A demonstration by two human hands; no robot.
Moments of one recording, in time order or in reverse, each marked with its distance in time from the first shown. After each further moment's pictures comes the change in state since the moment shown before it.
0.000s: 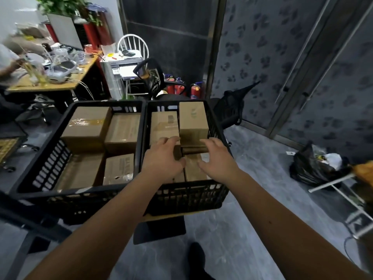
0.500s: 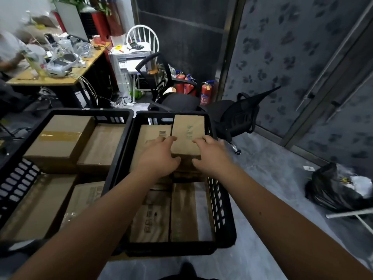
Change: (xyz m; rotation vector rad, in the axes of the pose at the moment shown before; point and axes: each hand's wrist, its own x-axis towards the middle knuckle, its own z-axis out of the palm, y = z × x) left_hand 0.178 0.002 0.049 0.096 -0.086 -0.156; right_hand 0.186 0.054 -0.023 -0.311 -0.112 -0.090
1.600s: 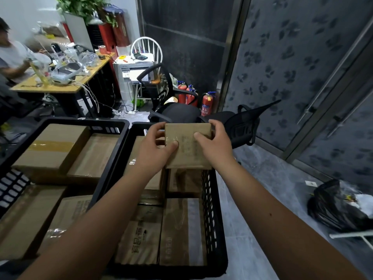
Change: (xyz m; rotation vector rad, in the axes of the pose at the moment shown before) left_hand 0.022 0.028 -0.020 -0.991 0.307 -0.001; right_hand 0.031 0.016 -0.051 0.928 0.341 0.162
